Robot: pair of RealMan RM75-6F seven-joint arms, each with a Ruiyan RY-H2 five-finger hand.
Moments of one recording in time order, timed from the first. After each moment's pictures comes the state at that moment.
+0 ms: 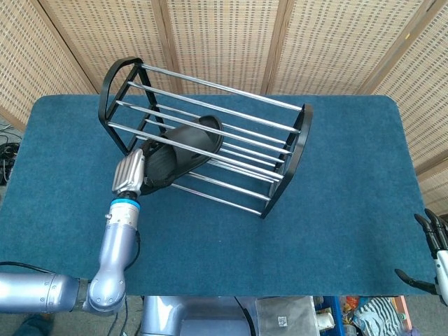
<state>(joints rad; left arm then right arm) -0.92 -1.50 -0.65 -2.04 0.21 1.54 0.62 -0.04 -0.91 0.02 -1.77 -1.57 1.57 0.17</state>
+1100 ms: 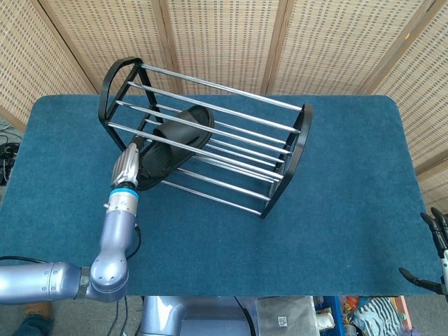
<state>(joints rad) -0.93 -1.48 -0.76 -1.98 0.03 1.49 0.55 -0.04 -0.89 0.02 -1.76 -1.57 1.58 0.22</state>
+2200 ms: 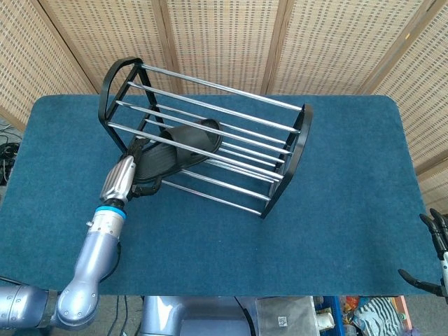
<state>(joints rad) -0.82 -1.30 -0.60 -2.23 0.19 1.42 0.52 -0.05 -0.89 0.01 -1.76 -1.59 1.59 0.22</state>
